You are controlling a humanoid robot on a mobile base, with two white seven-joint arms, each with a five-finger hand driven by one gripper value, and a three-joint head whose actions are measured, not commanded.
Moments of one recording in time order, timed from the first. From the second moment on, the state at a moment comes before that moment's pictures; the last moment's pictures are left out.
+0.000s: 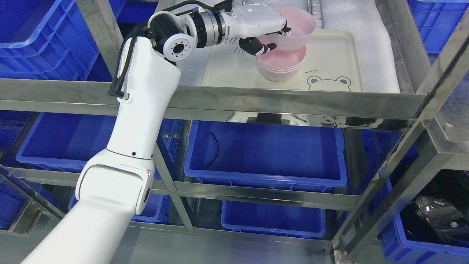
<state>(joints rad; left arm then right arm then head) -1.02 0.01 -0.26 -1.14 -0.92 -0.64 -0.82 0.00 0.00 0.05 0.00 0.05 -0.08 -0.03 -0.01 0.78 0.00</state>
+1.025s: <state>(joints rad) -1.01 0.00 -0.29 -1.24 -0.92 -0.60 -0.95 0.00 0.00 0.05 0.00 0.05 -0.08 -0.02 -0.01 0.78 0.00</state>
